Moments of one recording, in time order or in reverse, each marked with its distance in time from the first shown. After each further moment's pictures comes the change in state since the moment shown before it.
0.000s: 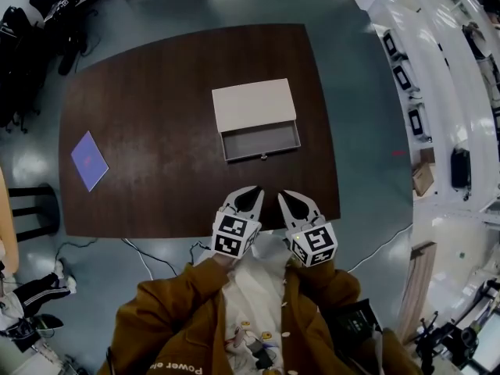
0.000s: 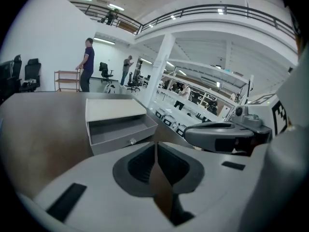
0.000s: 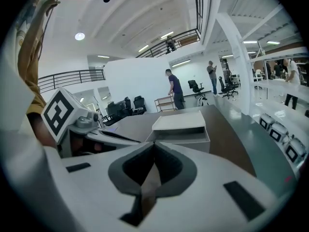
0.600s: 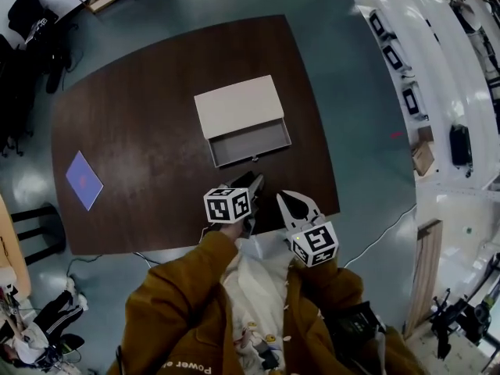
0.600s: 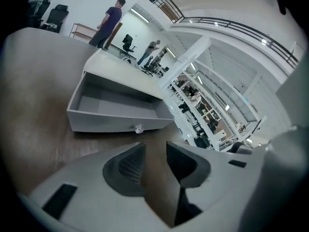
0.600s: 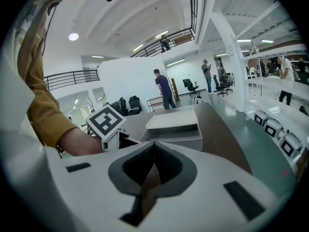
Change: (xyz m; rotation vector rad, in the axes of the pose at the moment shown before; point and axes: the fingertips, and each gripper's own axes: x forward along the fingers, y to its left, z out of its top) left arm 0.086 0.040 -0.028 -0.436 0.120 -0.081; right arm -0.001 -0.024 -0.007 0.046 0.010 -0.048
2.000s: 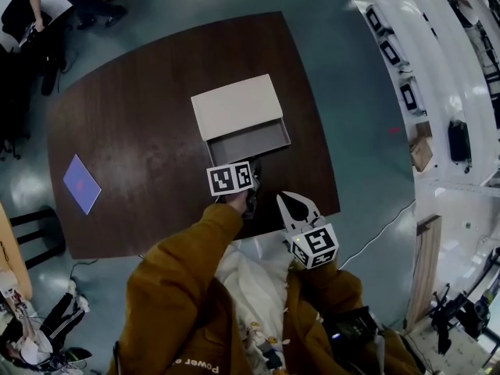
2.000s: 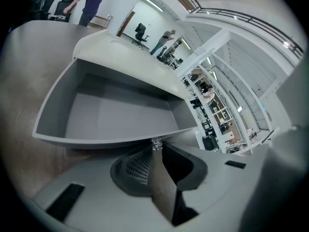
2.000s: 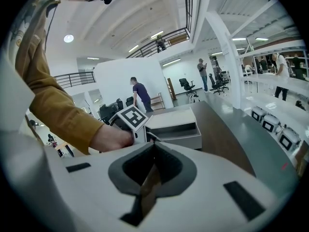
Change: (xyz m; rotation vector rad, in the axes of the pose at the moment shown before) left arm 0.048 0.030 0.029 -0.101 0.105 0.109; right arm 0.001 -0.009 0.003 0.046 -0.003 -0.028
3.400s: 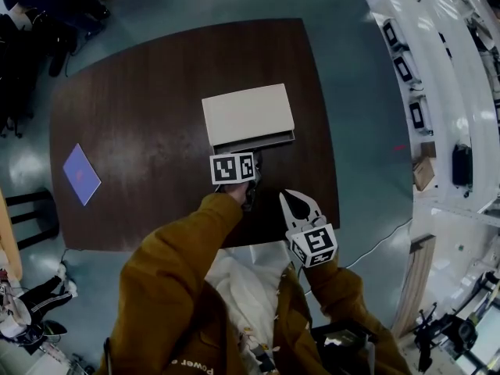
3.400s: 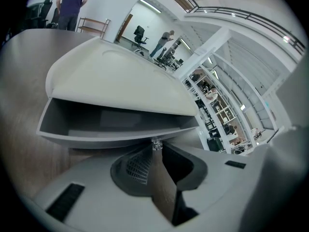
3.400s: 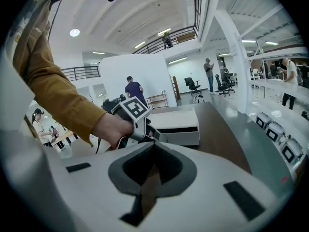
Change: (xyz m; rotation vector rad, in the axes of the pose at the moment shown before) left arm 0.014 0.017 0.055 0.029 -0.017 0.037; right arm 0.040 -0.022 0.010 -0.079 0.030 0.033
